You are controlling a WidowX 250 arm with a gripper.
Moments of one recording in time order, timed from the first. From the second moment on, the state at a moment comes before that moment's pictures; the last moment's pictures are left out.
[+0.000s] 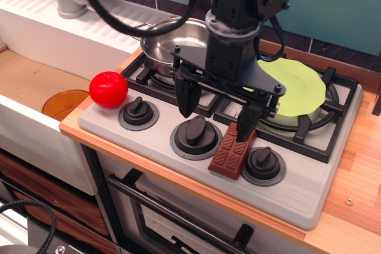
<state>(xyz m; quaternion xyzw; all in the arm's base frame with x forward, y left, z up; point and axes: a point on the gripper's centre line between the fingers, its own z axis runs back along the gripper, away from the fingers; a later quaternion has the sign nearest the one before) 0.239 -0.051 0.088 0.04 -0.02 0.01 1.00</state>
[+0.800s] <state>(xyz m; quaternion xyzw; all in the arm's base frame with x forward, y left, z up) 0.232 -0.053 0.060 0.03 -0.03 0.03 1.00</state>
